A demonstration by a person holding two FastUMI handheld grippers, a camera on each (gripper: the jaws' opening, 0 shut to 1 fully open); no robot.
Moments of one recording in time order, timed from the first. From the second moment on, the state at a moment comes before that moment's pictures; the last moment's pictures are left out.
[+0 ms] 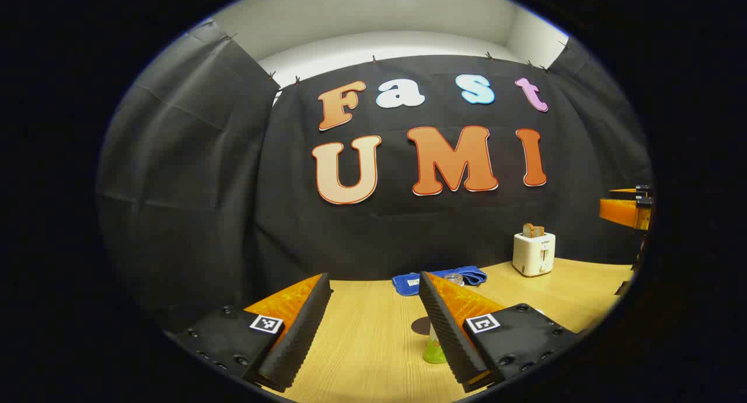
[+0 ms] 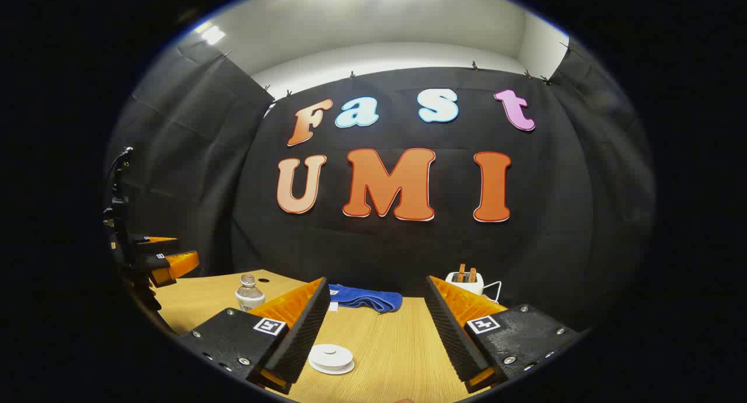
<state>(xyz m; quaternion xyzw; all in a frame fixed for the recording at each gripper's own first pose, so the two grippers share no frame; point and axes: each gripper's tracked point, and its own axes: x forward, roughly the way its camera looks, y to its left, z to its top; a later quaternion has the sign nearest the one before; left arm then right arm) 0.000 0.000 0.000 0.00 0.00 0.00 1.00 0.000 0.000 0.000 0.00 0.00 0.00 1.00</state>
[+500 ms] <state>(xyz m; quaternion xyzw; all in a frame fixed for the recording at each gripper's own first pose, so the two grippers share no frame) 0.003 0.013 -0.001 -0.06 0.00 0.00 1.00 -0.001 0.002 -0.011 0.00 0.01 -0.01 1.00</state>
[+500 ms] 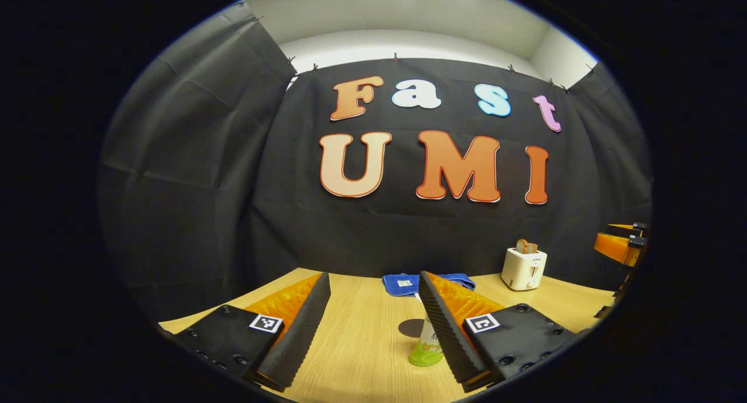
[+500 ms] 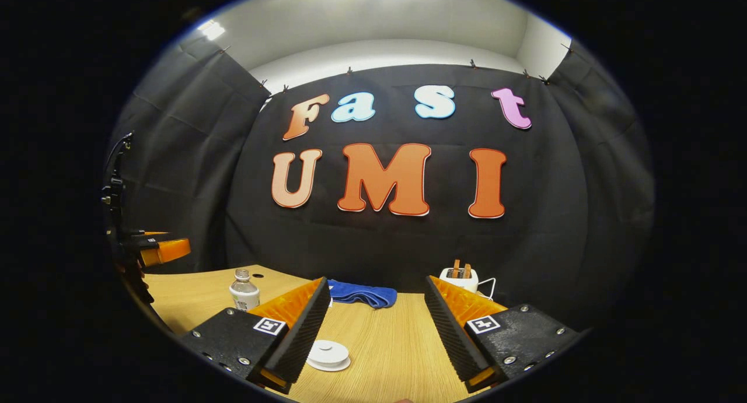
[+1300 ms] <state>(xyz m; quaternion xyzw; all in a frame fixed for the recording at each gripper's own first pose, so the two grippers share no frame) 0.009 -0.036 -0.020 0.00 0.01 -0.04 1.00 0.030 0.061 -0.072 0.03 0.08 0.06 0.99</state>
